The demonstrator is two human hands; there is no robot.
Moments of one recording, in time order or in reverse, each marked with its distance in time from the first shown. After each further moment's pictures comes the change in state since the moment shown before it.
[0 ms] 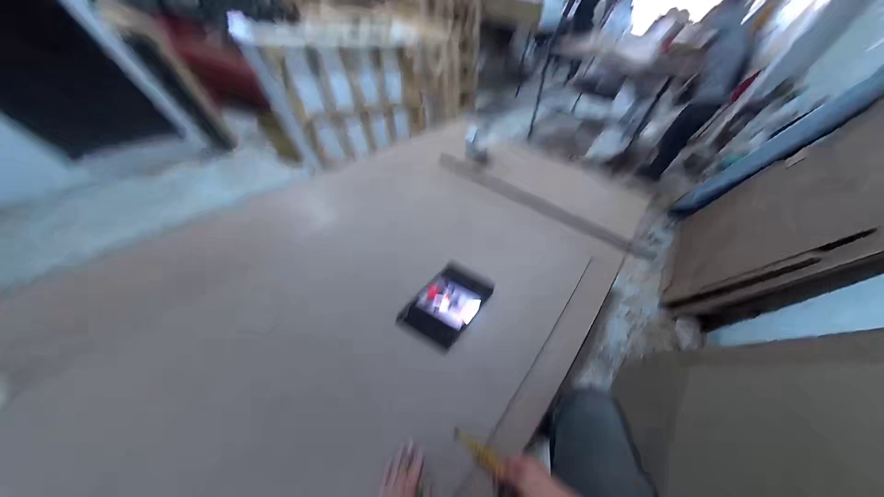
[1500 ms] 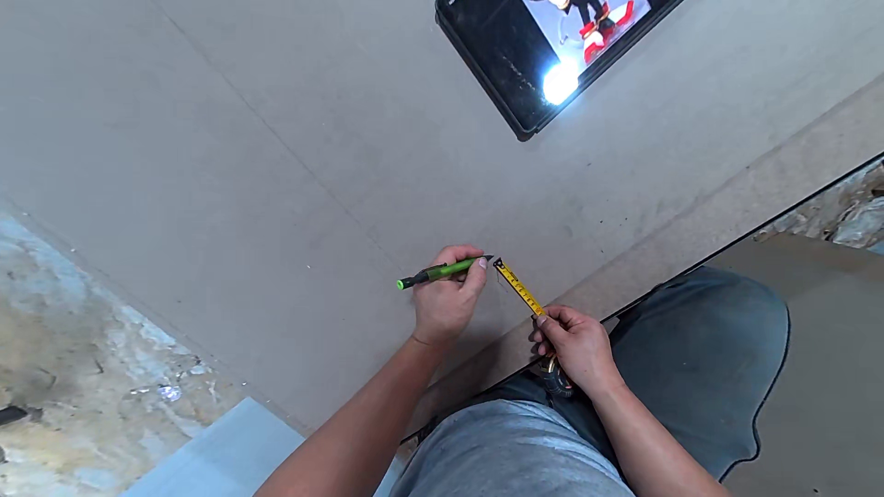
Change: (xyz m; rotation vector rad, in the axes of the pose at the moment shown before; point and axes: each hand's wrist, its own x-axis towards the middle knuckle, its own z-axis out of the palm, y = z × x) left_hand 0.084 0.025 0.009 -0.888 0.243 -0.413; right_hand 0.054 -0.019 0.012 0.238 0.092 0.159
